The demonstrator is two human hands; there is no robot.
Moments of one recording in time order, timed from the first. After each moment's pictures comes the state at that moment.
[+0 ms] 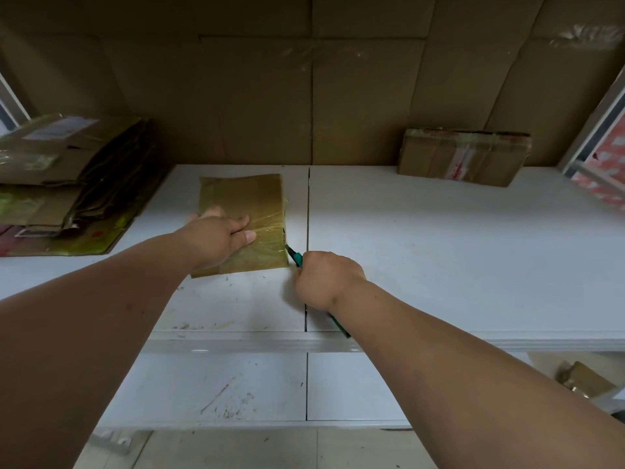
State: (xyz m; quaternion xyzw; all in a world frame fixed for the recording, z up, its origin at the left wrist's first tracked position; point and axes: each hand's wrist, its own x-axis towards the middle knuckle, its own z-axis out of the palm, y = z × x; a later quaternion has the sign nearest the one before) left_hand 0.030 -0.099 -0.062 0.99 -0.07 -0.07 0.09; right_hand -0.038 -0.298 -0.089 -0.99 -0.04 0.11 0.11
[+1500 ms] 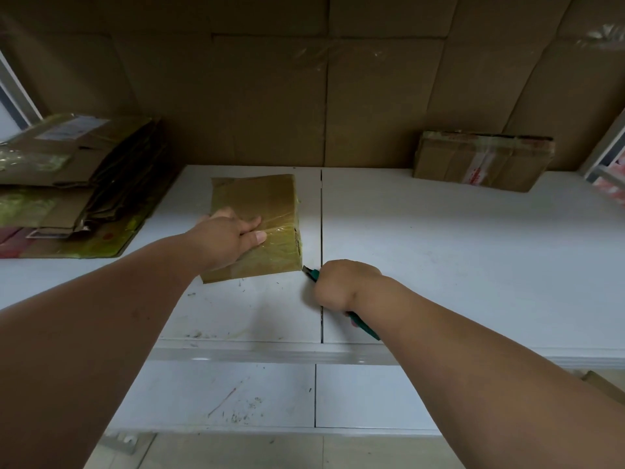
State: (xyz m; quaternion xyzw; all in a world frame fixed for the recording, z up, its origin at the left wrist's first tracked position) left_hand 0.044 -0.088 -0.066 0.99 -0.10 -0.07 0.10; right_hand -0.023 -0.299 -0.075 -0.96 0.00 0.24 0.13
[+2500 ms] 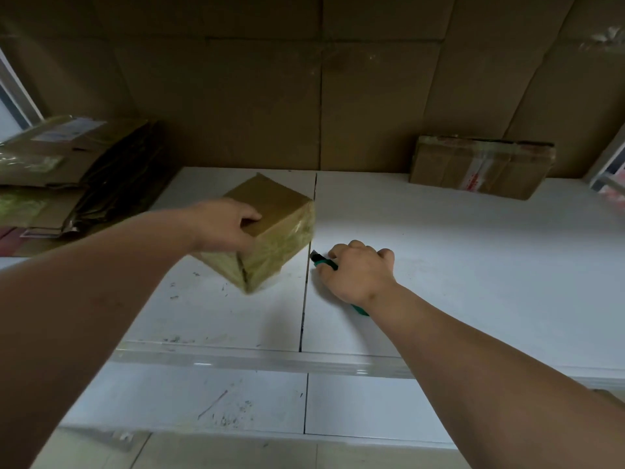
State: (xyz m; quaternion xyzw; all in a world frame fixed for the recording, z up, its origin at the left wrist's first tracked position) left_hand 0.044 -0.124 -0.014 0.98 -0.11 -0.15 0.06; right_hand 0.004 -0.353 -0.109 -0.99 -0.01 0.00 0.13
